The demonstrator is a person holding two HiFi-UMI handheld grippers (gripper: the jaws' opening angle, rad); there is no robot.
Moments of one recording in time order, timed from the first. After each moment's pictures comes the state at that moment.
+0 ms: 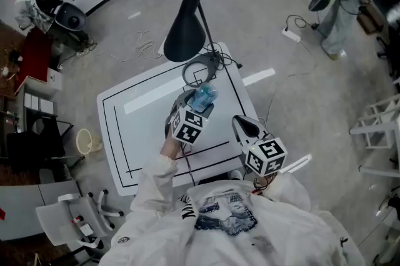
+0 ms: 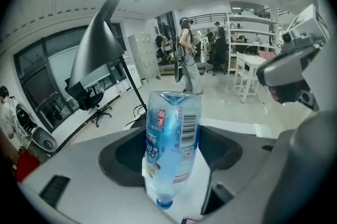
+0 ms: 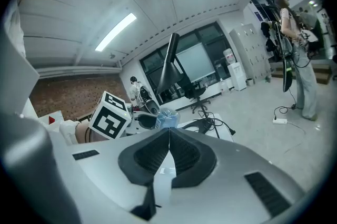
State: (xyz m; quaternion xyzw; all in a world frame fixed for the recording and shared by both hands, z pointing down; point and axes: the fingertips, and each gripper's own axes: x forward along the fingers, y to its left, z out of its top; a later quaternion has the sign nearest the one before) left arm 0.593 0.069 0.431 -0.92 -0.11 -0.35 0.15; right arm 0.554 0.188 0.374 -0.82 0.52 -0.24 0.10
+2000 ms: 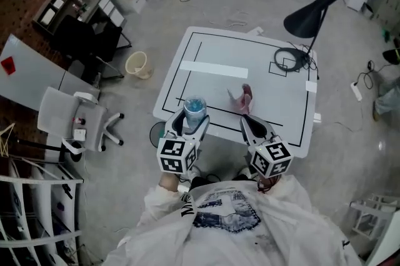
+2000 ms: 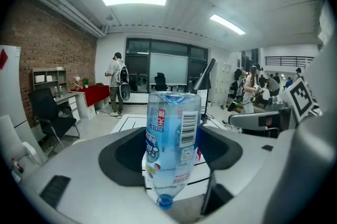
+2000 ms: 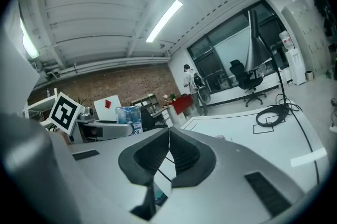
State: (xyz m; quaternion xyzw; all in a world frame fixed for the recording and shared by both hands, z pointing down) left arm 0.179 0.030 0.328 -0.94 0.29 -0.19 -0.09; right arm 0.290 0.114 0.339 -0.65 0.73 -0.21 0.05
